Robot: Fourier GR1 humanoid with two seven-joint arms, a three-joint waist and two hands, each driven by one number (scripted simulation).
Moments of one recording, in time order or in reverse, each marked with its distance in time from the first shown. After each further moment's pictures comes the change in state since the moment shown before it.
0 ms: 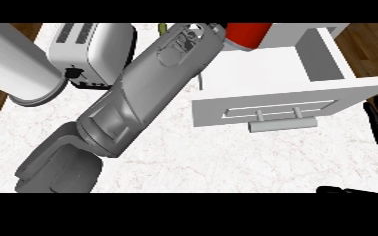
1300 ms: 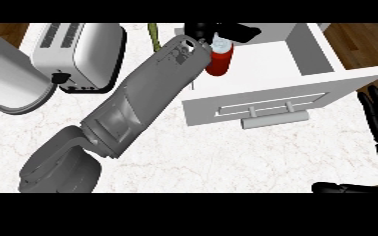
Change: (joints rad) left arm 0.052 0.000 -0.185 0.118 0.115 0.137 -0.120; right arm -0.062 -0.013 0.034 -0.021 0.008 -0.004 0.039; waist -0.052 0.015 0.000
